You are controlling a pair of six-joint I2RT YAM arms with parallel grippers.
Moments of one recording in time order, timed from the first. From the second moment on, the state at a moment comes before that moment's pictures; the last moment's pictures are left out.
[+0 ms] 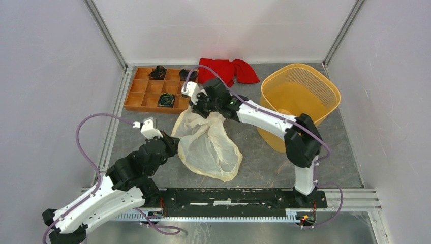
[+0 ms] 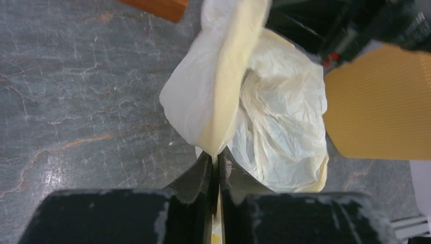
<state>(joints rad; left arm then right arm) -0.91 0.48 0.63 -0.68 -0.61 -0.88 0.85 1.96 1.61 -0.21 -0.32 -0.34</state>
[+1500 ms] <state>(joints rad) -0.45 0.84 0.32 -0.11 0.11 -0.90 0.69 1.39 1.08 -0.12 0.12 0.17</state>
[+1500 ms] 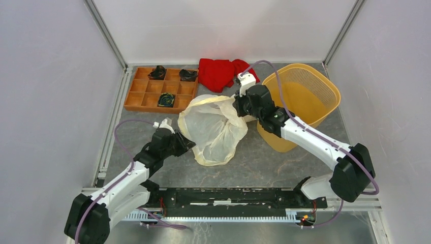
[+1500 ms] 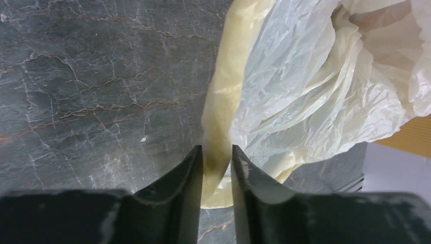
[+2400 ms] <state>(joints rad) -0.30 0.64 0.98 -0.09 0.08 -0.63 0.70 0.94 1.00 0.38 -0.18 -0.02</state>
